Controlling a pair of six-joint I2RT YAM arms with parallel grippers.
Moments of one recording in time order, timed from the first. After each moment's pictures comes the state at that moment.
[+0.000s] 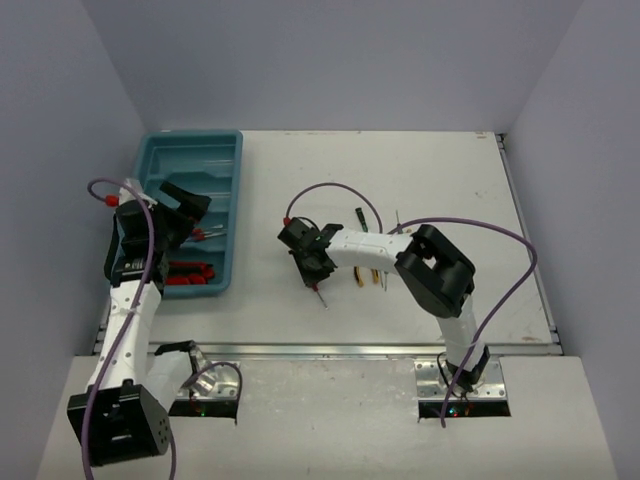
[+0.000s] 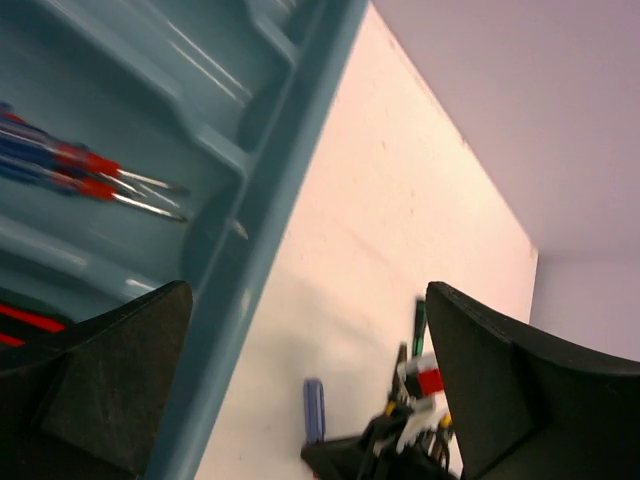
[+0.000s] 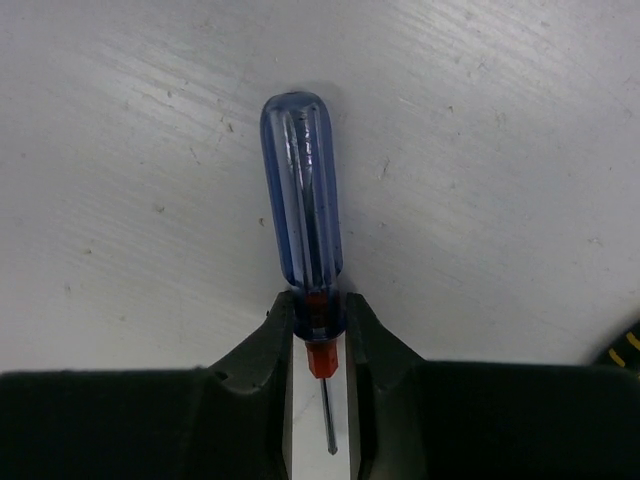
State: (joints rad) left arm 0.22 0.88 0.69 -0.23 0.19 -0.80; right arm 0.93 2.05 1.36 -0.53 0.16 0.49
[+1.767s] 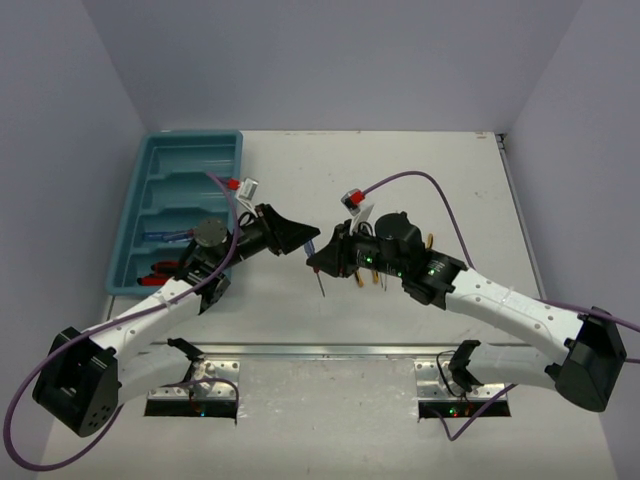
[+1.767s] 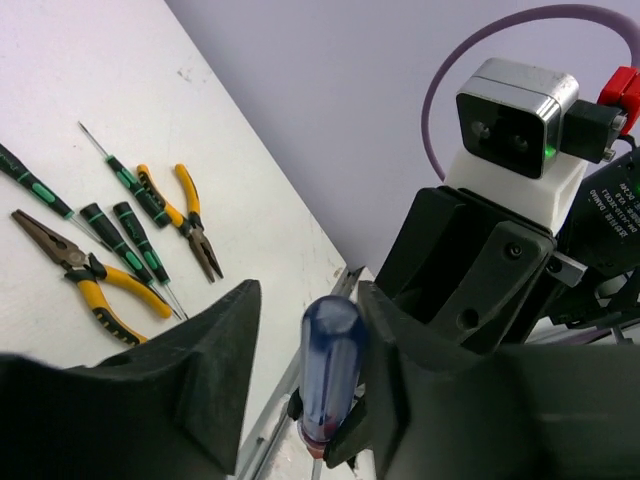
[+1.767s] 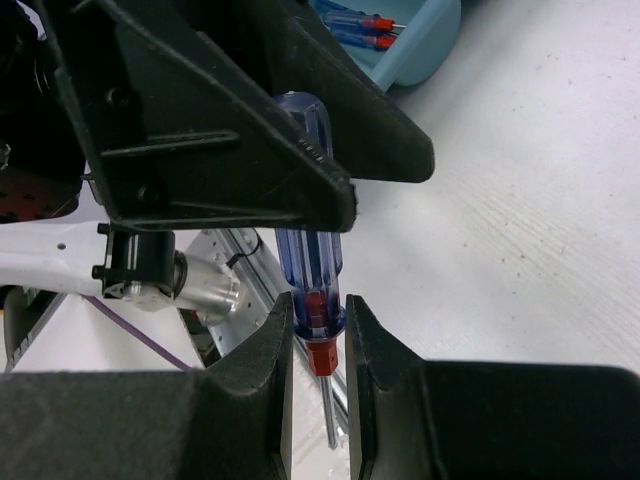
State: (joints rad) left arm -0.49 1.04 0.52 0.60 0.49 -0.90; right arm 0.87 1.15 0.80 0.05 -0.19 0.53
